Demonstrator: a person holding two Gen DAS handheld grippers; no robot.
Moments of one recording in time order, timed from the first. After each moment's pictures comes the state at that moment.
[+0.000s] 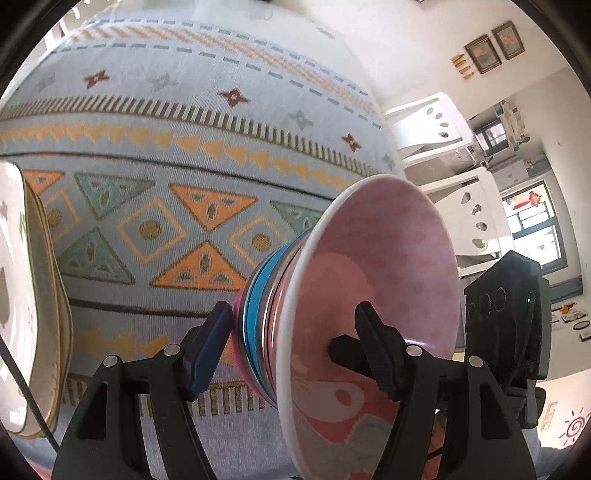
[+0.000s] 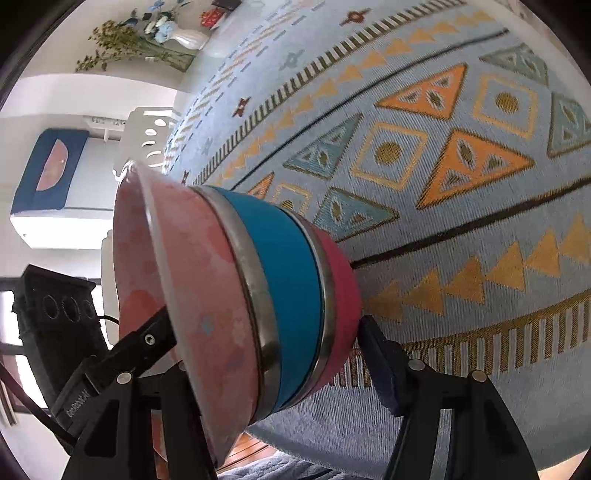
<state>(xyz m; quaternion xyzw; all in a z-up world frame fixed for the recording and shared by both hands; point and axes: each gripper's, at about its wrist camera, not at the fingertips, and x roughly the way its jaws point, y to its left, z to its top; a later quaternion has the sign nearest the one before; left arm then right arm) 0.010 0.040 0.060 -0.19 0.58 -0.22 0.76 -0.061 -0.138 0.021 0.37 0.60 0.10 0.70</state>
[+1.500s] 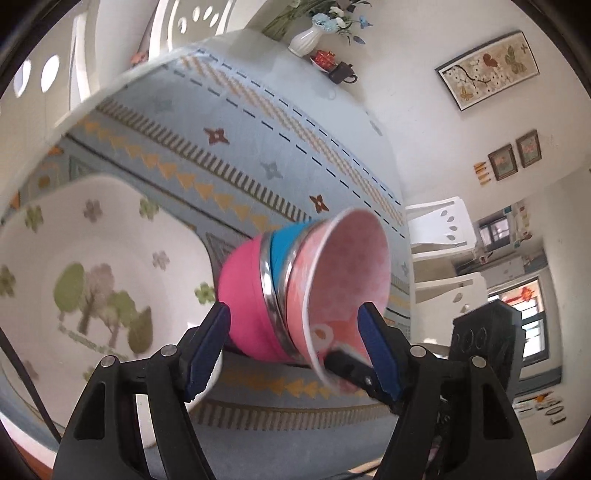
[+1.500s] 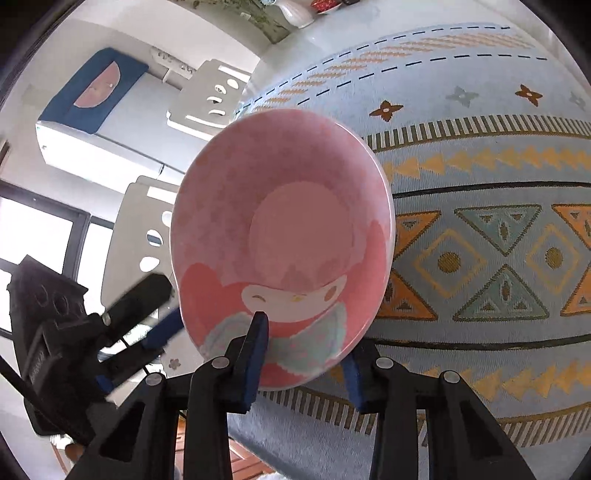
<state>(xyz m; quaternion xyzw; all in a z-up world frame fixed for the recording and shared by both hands) 0.016 0.179 0.090 -0.31 0.49 -0.12 0.80 0.000 -0.023 0.042 0.25 0.58 0.19 0.76</state>
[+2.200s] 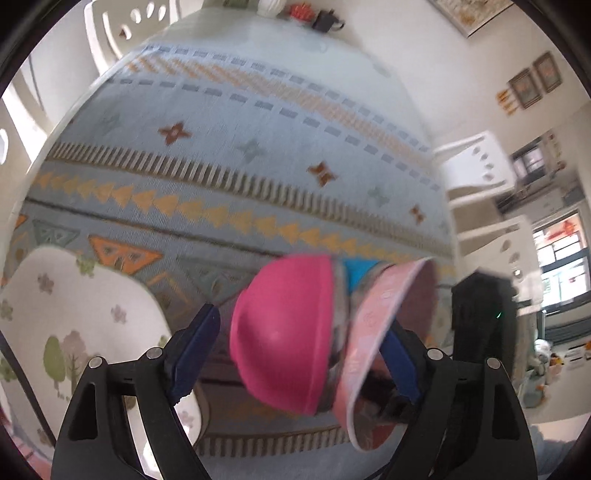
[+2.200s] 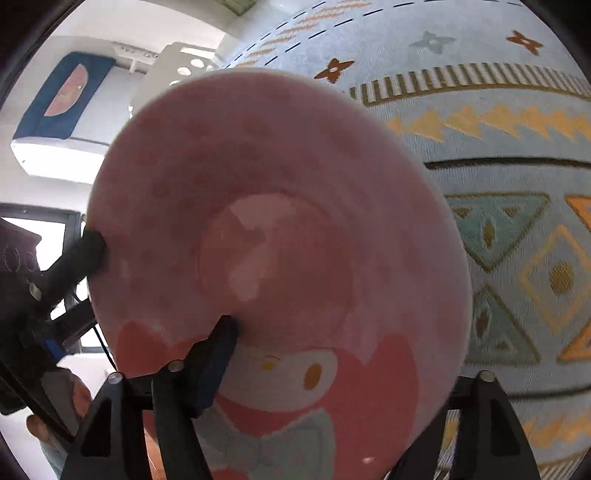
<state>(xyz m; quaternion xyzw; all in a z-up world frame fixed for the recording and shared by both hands) 0.073 0.116 0.075 -0.17 0.58 -0.12 0.79 0.038 -0.067 -0.019 0.27 0.63 0.20 0.70</state>
